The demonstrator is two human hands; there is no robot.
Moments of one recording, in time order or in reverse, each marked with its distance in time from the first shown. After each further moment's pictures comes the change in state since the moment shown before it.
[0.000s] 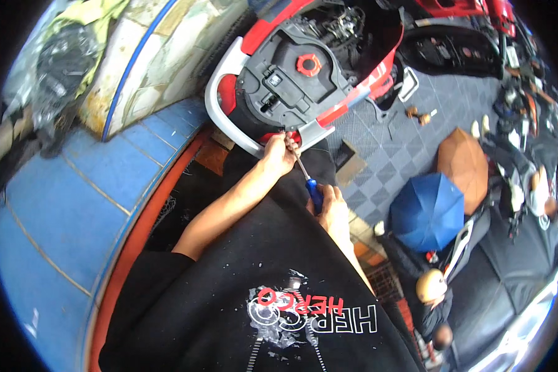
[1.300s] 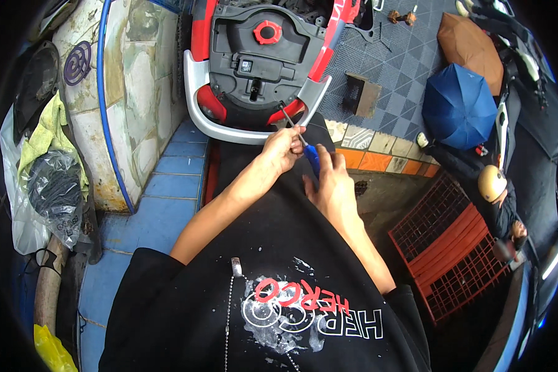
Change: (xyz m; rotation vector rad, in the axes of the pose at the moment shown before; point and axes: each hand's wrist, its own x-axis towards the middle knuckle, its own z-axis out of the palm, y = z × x) left_hand -0.059 0.051 -0.011 0.773 -0.073 -0.296; right_hand 0.030 -0.133 -0.013 0.016 0.030 0.322
